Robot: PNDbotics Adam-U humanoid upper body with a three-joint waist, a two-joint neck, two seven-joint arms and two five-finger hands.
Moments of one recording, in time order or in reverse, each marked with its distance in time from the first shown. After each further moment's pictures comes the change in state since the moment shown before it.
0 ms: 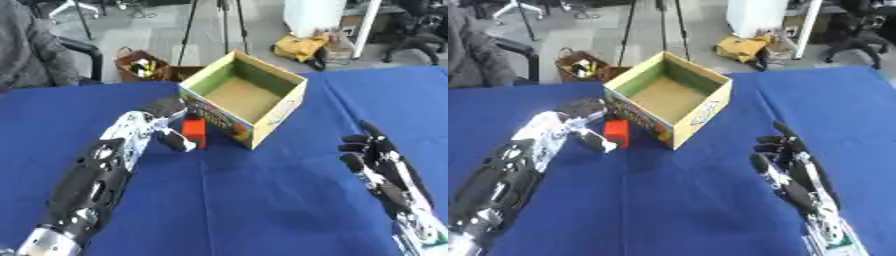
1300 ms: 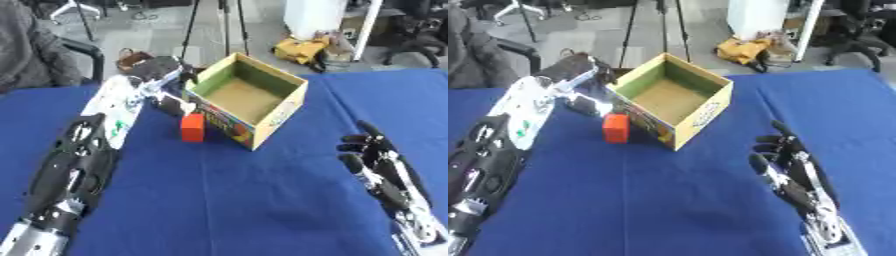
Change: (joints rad) left arm 0.006 0.051 -0.007 -0.264 0.102 0.088 -0.130; right arm 0.000 0.000 0.000 0.002 0.000 0.000 0.000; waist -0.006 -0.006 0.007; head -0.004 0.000
